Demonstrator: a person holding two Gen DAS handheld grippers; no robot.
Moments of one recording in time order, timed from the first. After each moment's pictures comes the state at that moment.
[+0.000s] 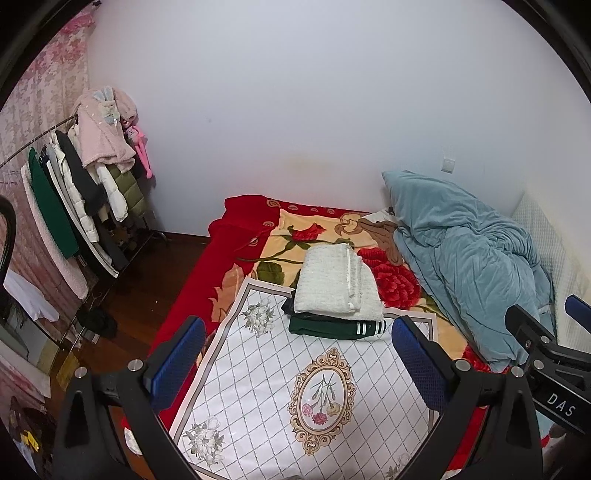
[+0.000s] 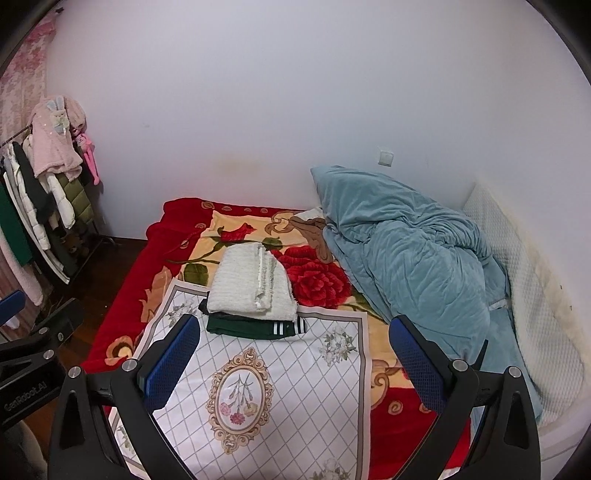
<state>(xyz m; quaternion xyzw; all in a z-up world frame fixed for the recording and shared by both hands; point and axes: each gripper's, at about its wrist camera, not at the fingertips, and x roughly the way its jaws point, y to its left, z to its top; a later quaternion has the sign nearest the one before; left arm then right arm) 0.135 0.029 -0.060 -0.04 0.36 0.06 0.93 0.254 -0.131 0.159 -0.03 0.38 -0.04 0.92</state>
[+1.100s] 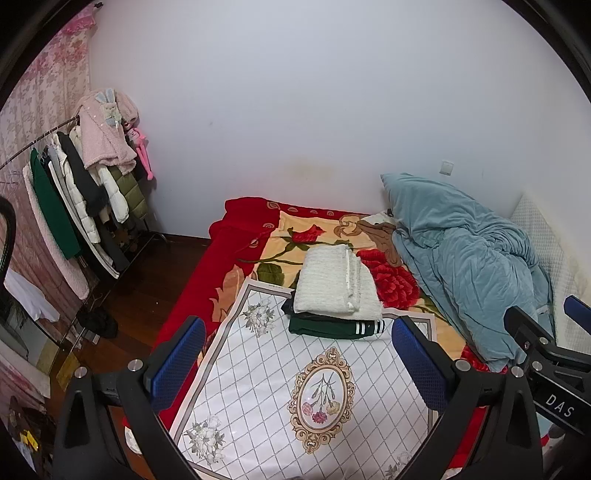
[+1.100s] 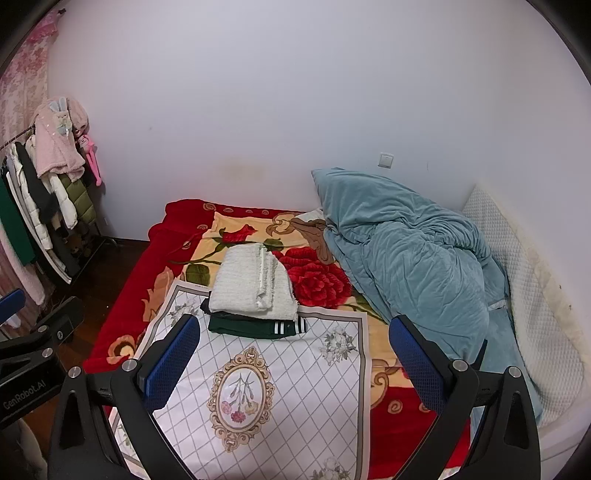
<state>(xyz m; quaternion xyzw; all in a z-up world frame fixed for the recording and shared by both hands) 0.131 0.028 -0.055 -0.04 0.36 0.06 0.93 0.248 -0.133 0.167 -0.03 0.38 -0.04 0.93</state>
